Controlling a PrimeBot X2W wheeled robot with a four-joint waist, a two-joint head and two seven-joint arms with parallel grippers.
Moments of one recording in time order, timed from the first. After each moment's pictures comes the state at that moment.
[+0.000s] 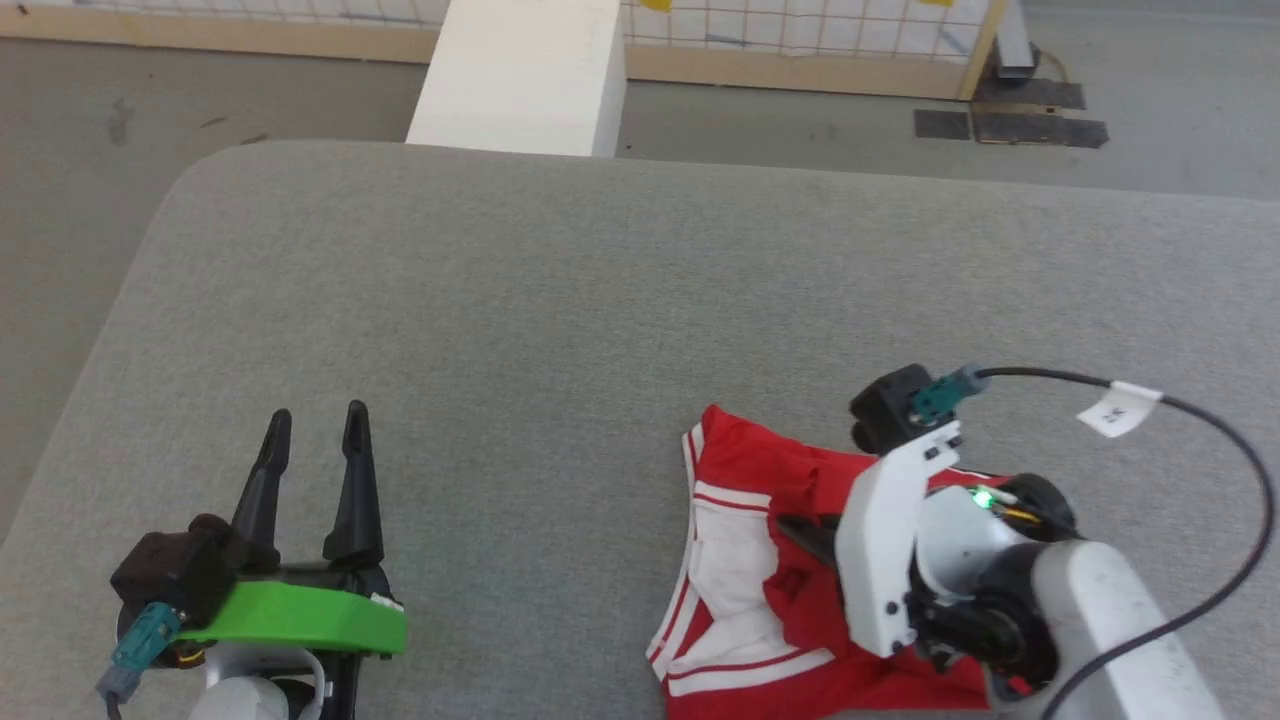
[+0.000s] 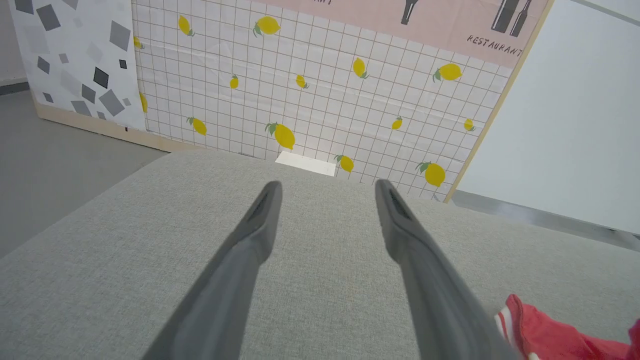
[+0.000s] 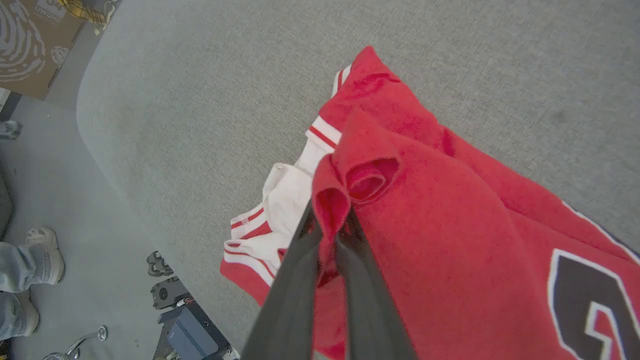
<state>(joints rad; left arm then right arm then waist) -0.02 0.16 -0.04 -0.01 -0.41 -0.07 -0.26 -0.24 -0.11 0.28 -0.05 0.48 0.13 0.98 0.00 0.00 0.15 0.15</state>
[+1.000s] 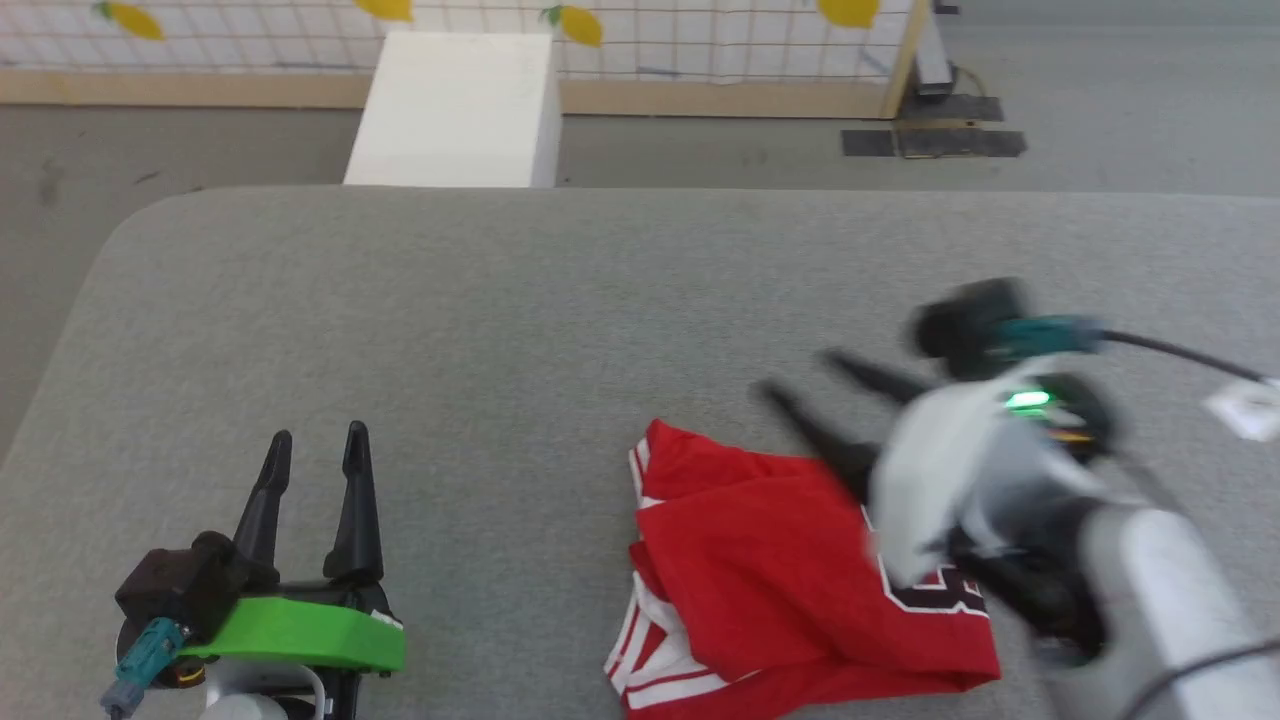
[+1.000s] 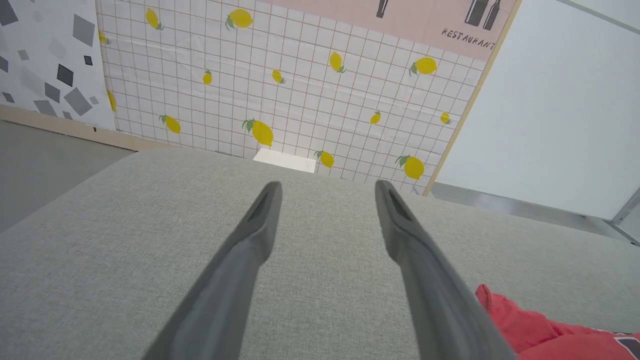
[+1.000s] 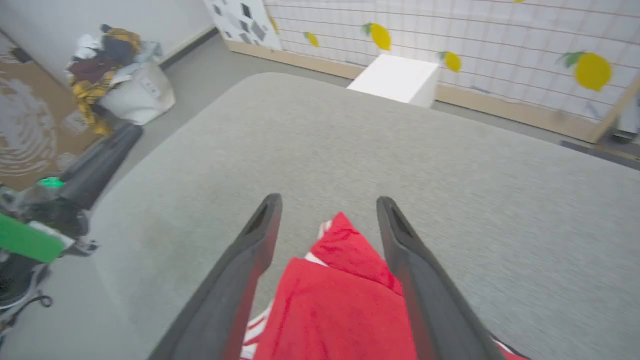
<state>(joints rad) 0.00 0.16 -0.04 0.00 -0.41 -0.06 -0.26 -0.30 -0.11 0.27 -0.17 0.45 0.13 0.71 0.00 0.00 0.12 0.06</state>
